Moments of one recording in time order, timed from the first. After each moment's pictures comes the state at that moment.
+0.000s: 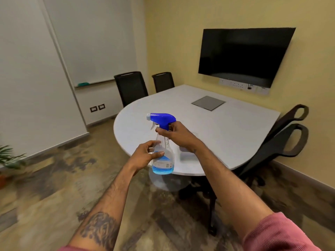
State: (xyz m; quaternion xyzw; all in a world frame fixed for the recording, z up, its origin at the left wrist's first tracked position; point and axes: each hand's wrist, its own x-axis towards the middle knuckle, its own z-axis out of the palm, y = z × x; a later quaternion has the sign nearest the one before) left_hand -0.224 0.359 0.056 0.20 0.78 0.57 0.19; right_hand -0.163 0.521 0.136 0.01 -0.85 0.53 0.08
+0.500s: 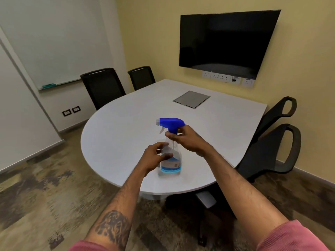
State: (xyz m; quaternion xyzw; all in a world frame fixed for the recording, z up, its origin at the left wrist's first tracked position) left_hand -0.317 0.592 0.034 0.24 0.80 0.51 0.22; right_hand -0.241 0.743 0.106 -0.08 -0.85 0.51 0.09
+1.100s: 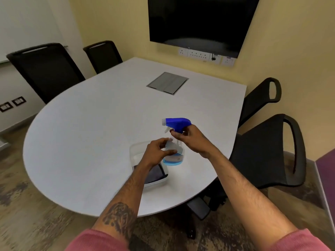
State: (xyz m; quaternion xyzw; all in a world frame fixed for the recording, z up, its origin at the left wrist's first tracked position) left_hand -0.449 0.746 -0.043 0.29 0.76 0.50 0.28; right_hand -0.343 0.870 0.036 -0.22 -0.82 0.53 0.11
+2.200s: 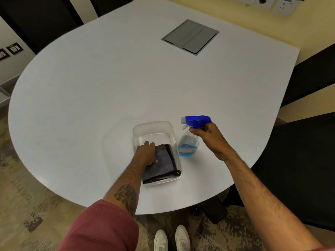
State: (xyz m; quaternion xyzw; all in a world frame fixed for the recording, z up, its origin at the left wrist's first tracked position) left_hand -0.569 0.755 -0.242 0.29 0.90 -0.01 0.33; right_hand -0.431 0.941 -0.113 -0.31 -0.74 0.59 0.03
